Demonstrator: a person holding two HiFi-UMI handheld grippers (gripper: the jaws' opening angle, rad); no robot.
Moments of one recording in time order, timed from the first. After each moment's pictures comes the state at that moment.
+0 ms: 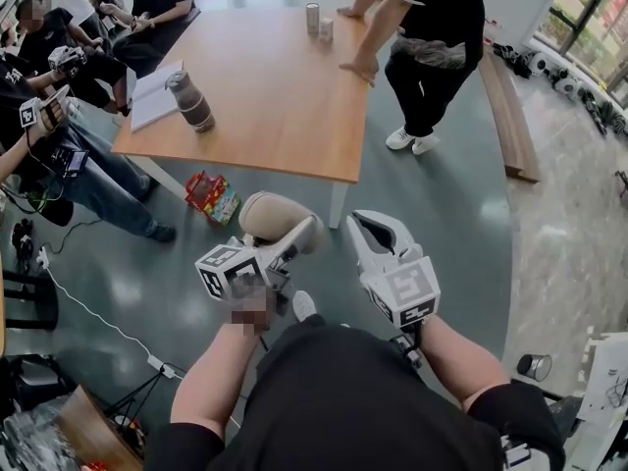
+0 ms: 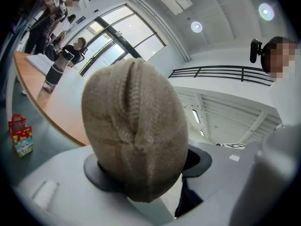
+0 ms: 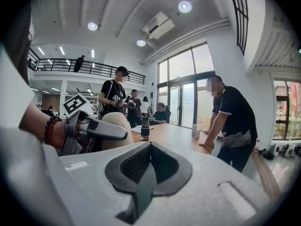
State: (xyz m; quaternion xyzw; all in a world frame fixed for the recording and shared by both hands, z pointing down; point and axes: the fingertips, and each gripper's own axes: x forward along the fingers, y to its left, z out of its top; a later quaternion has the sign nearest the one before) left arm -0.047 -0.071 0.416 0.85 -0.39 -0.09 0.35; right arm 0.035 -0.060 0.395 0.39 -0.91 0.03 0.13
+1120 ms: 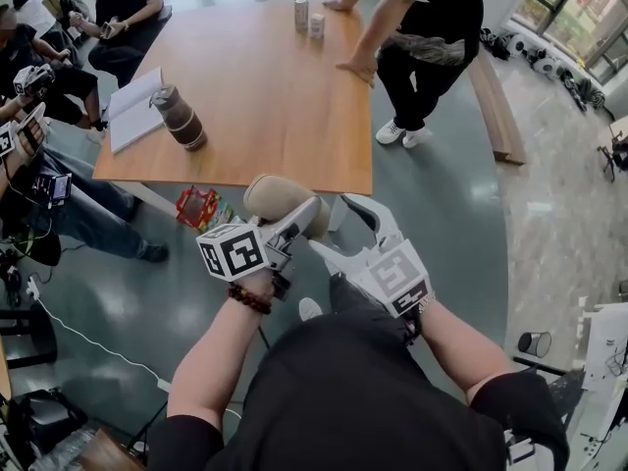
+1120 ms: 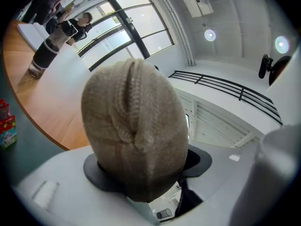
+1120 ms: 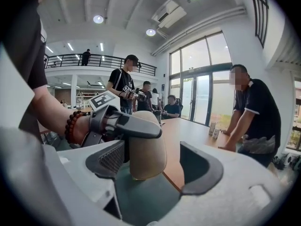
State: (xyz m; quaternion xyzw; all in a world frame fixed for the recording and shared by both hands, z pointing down) left arm -0.090 -0.169 0.431 0.85 -0.31 -0.12 0.42; right arm -0.073 -0.118 0.415 0.32 -0.93 0.03 0.18
